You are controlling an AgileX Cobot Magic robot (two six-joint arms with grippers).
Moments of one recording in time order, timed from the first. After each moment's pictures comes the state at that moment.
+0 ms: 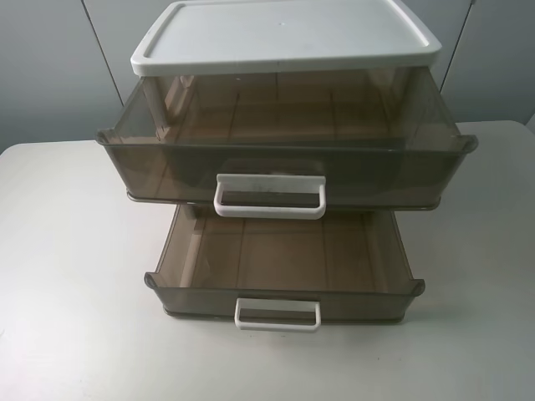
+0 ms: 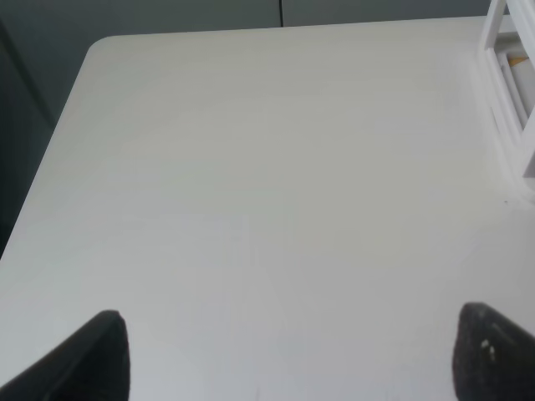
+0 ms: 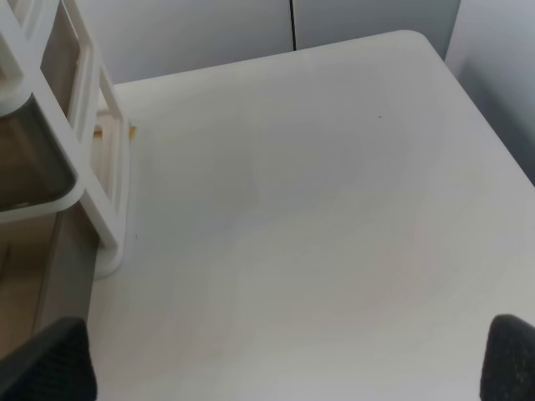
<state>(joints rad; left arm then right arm) -0.02 0.00 -0.51 0.09 1.09 -0.05 0.02 0.00 -0.51 -0.14 1.10 0.23</state>
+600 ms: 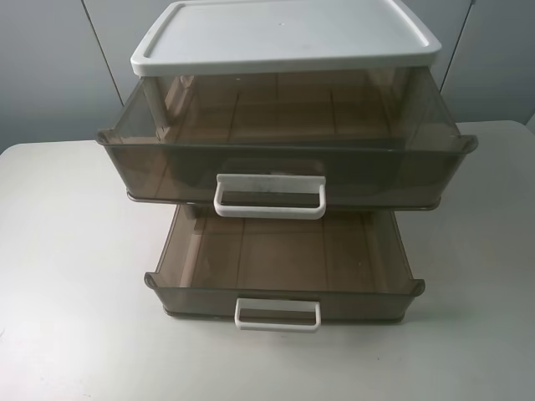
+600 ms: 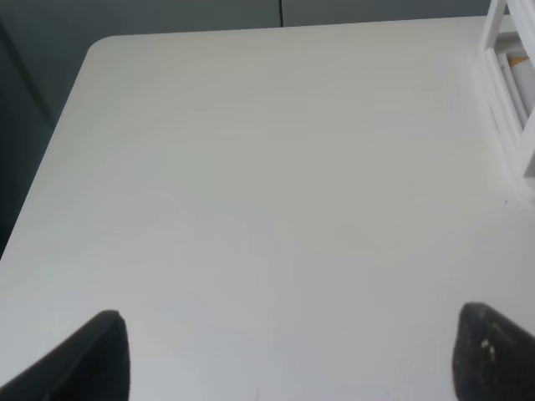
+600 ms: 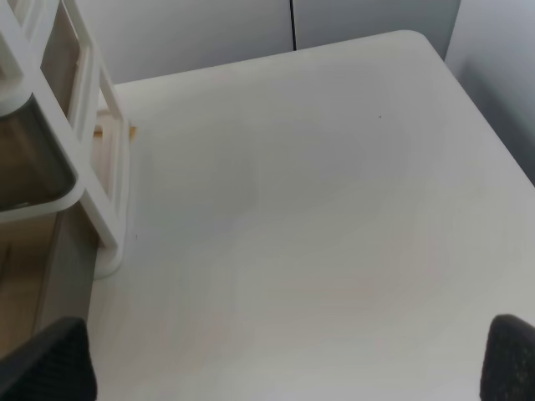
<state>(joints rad) -0.02 0.00 -0.51 0.09 1.09 -0.05 0.02 0.00 -0.51 -0.14 1.10 0.23</state>
